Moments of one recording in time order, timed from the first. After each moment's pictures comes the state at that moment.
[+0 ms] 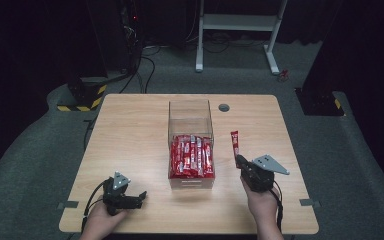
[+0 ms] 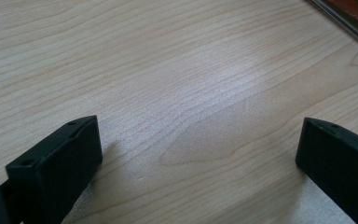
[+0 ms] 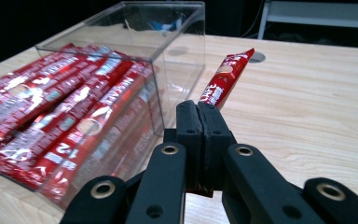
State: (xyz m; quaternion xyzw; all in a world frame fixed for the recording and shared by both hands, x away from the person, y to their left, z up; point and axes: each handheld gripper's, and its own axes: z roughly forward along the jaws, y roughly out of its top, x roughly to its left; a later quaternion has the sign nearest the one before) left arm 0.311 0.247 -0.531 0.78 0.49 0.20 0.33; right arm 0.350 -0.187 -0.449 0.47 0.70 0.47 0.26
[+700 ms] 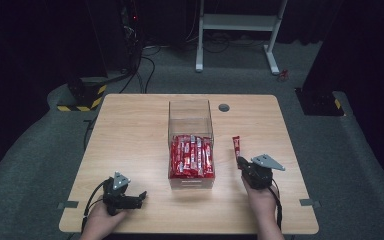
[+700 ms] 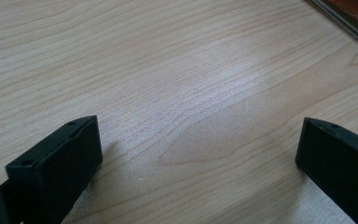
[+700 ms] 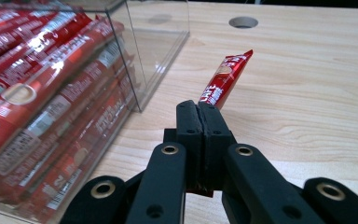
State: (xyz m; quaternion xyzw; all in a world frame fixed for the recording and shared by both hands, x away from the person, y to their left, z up) left arm 0.311 0.247 -0.531 0.78 0.49 0.20 0.33; right arm 0.371 -0.195 -0.481 0.49 0.71 0.44 0.24
